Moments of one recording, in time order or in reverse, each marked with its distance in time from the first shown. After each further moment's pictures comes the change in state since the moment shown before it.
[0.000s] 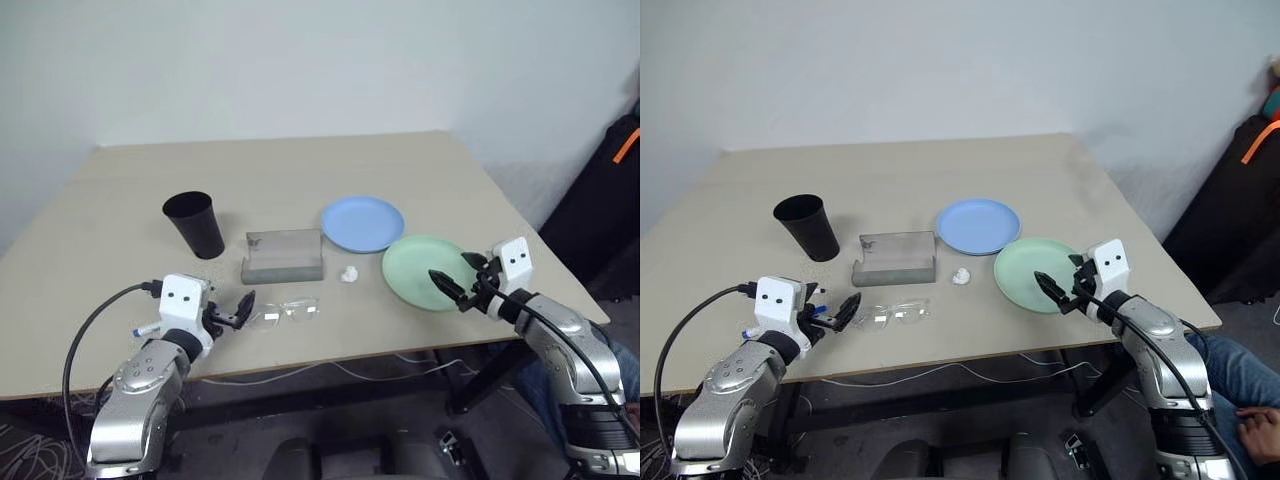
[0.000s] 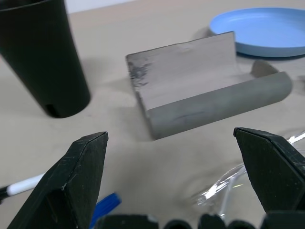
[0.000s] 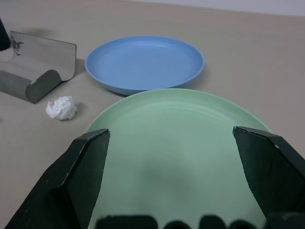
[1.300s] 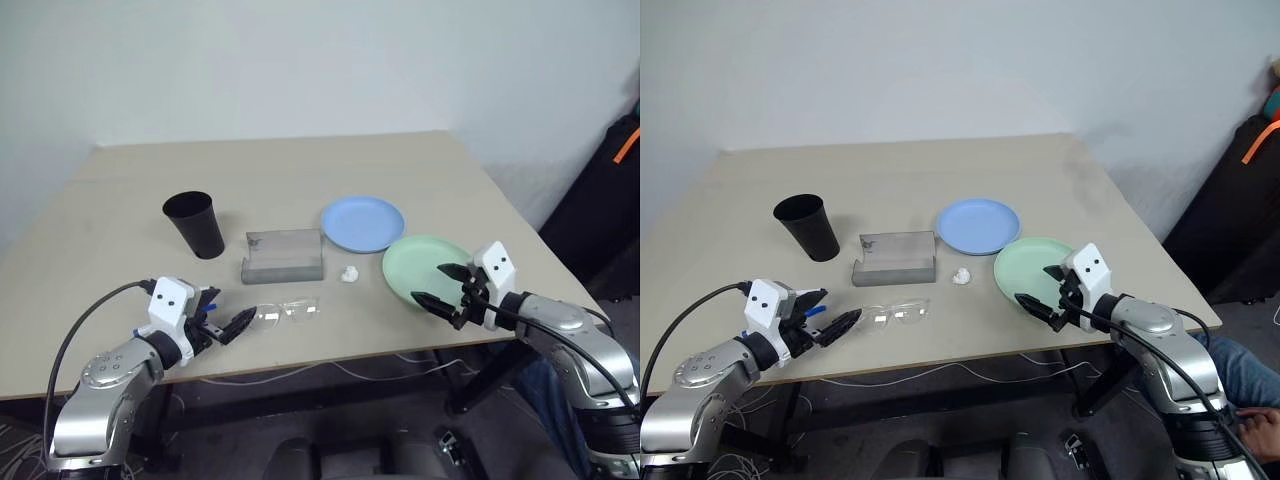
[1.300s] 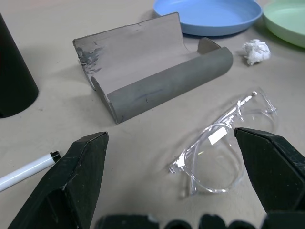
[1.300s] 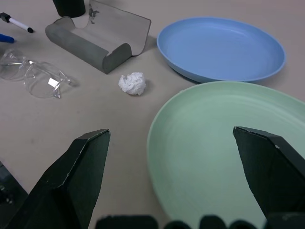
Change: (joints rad) left arm 0.008 0.155 0.044 0.104 -0.121 -0.031 -0.303; right arm -0.034 -0.118 0.144 -0.124 0.029 0.146 0.121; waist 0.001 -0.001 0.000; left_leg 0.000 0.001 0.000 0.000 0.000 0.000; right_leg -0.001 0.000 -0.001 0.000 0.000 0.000
